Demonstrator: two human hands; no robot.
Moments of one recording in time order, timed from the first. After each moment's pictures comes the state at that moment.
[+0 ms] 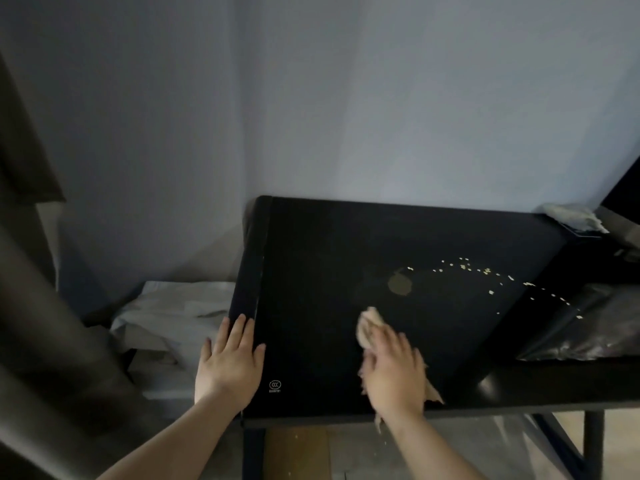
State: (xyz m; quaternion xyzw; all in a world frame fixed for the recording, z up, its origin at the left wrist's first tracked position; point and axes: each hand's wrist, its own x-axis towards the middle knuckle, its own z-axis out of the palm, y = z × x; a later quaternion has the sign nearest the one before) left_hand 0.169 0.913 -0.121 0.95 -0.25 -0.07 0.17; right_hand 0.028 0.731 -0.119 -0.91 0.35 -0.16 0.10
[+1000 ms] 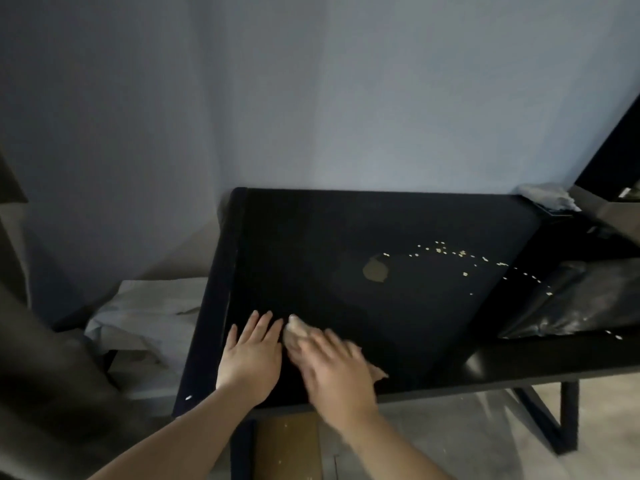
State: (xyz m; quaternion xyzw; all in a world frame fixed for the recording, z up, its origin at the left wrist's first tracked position) left_hand 0.130 0.862 -0.106 0.93 -0.35 -0.08 0.10; right_hand 0.020 0.757 -0.121 -0.97 0.15 -0.18 0.08
